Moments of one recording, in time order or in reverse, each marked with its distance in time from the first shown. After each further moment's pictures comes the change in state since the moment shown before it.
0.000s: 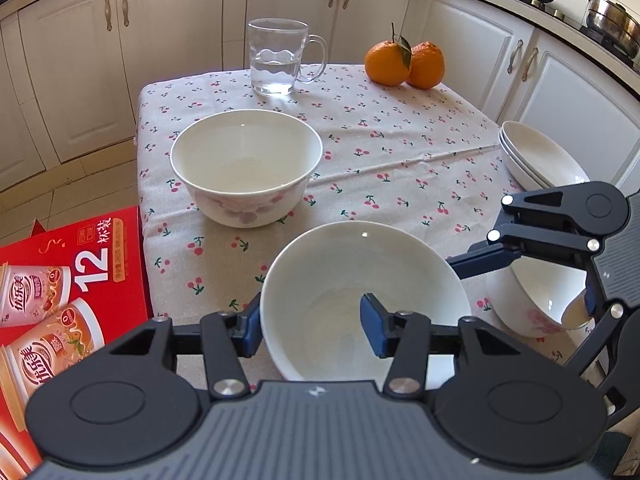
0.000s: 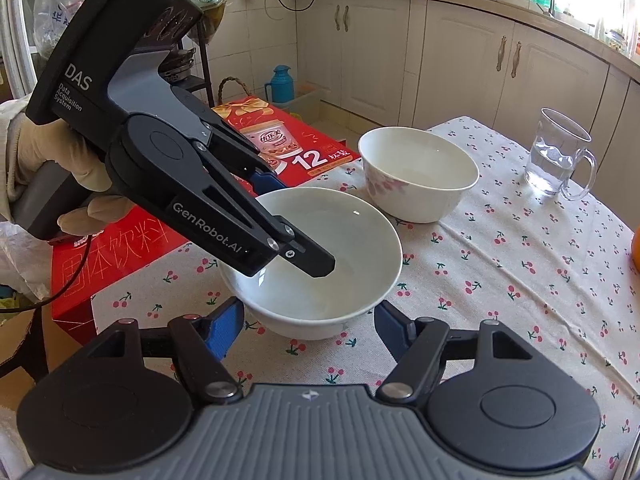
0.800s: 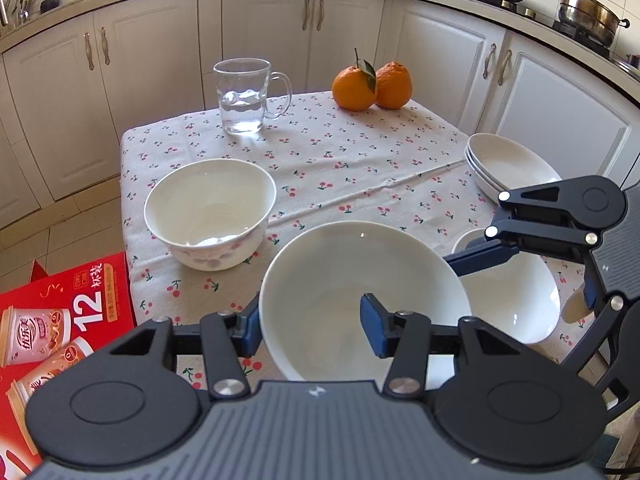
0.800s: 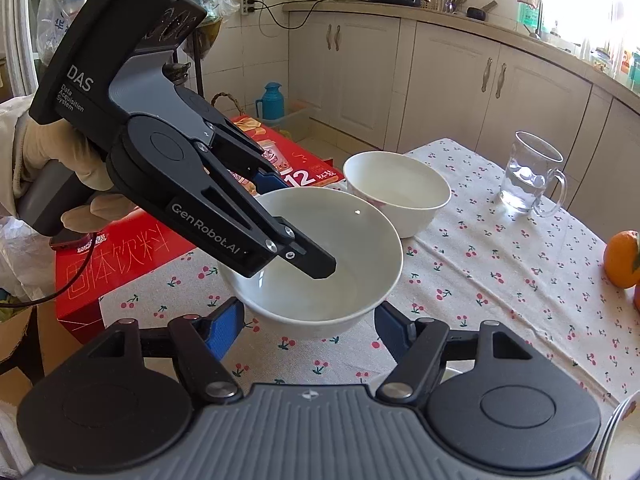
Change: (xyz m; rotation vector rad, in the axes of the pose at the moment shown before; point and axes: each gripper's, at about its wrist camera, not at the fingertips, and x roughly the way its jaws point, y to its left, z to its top) left arm -0.024 -0.035 0.016 0.080 -0.063 -0.005; right arm -0.040 0.003 -0.006 -0.015 -0.058 -0.053
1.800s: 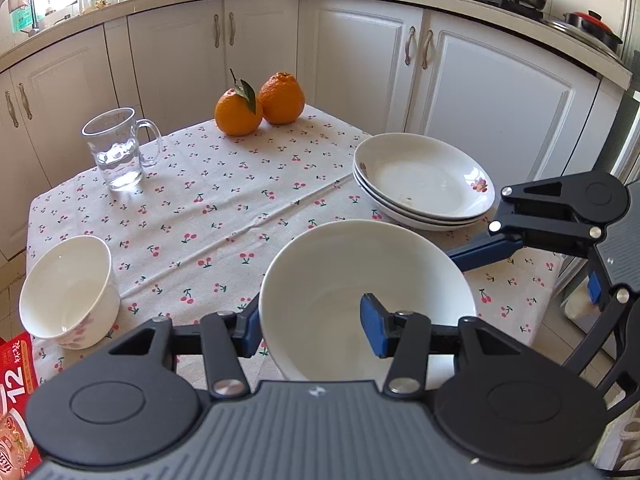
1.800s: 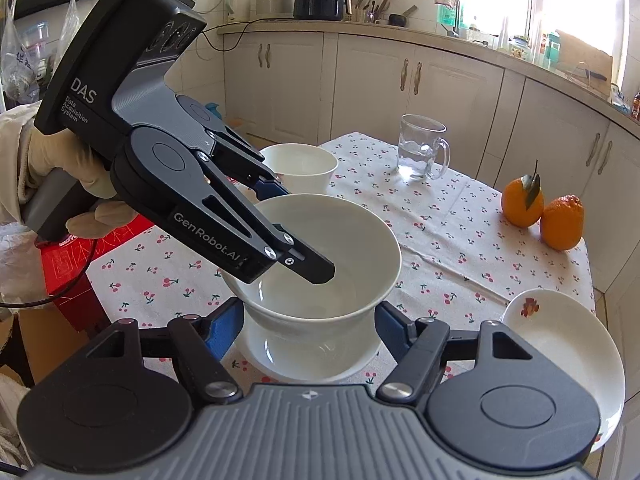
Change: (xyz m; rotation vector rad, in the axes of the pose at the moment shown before) left arm 0.029 -0.108 0.031 0.158 -0.009 -0.106; right arm -0.099 -0.028 -0.066 0.117 -0.049 -0.153
